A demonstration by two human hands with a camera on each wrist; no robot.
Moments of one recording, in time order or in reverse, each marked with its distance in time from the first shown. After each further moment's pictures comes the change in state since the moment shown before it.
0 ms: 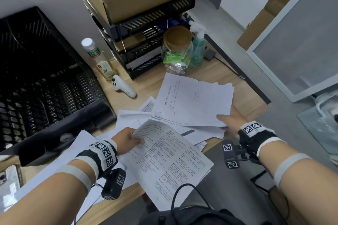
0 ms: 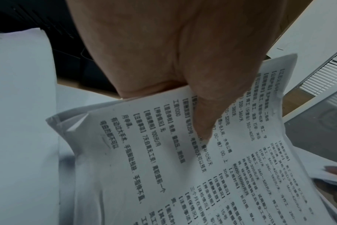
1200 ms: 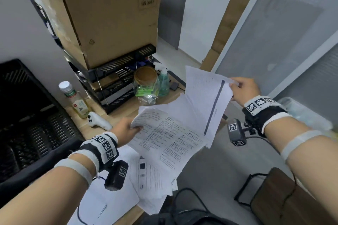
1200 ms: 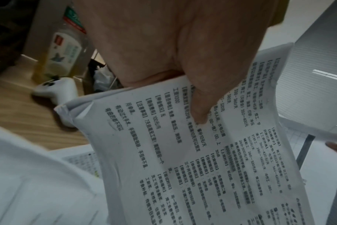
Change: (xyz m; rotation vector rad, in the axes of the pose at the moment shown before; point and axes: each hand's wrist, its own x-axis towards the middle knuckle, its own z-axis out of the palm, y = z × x) left_hand 0.004 0.133 -0.050 0.058 0.238 0.380; right_hand -0.122 -0.126 -0.131 -0.306 0.762 -0.428
